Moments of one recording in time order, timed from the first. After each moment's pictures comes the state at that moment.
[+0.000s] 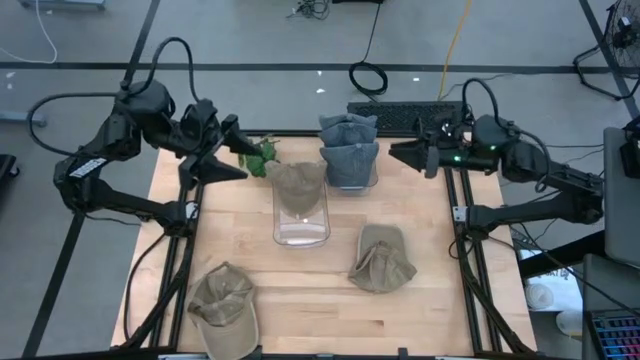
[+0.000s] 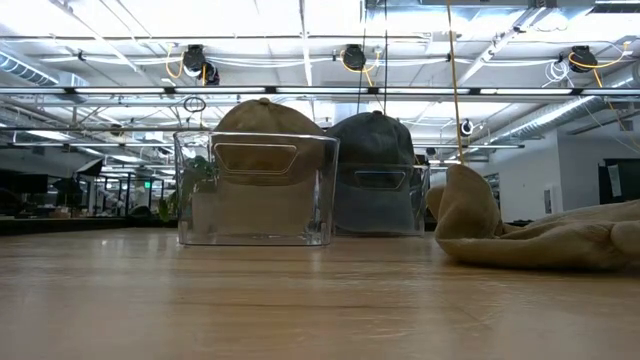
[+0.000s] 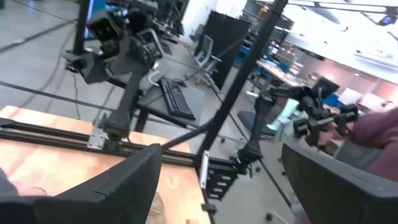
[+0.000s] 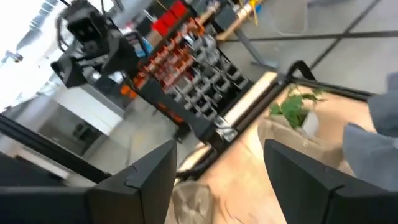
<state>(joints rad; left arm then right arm) 0.23 1.11 1.64 -0.59 0.56 -0.36 -0.19 0.92 1.24 -0.44 -0.01 0.79</state>
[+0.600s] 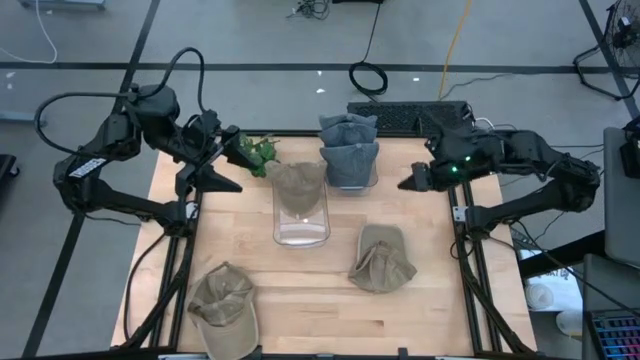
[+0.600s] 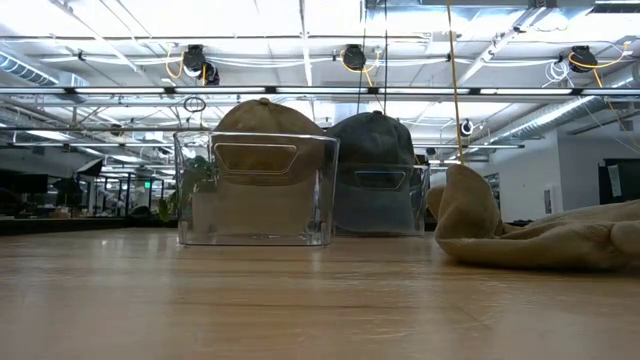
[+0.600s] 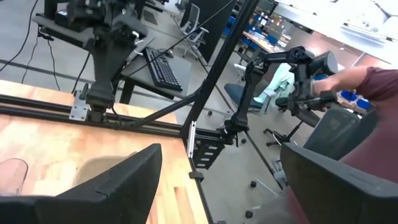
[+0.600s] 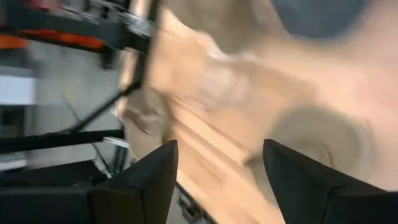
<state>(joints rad) 0.23 1.11 1.64 -0.71 0.66 -0.32 -0.06 1.10 1.54 -1.19 -0.06 1.24</state>
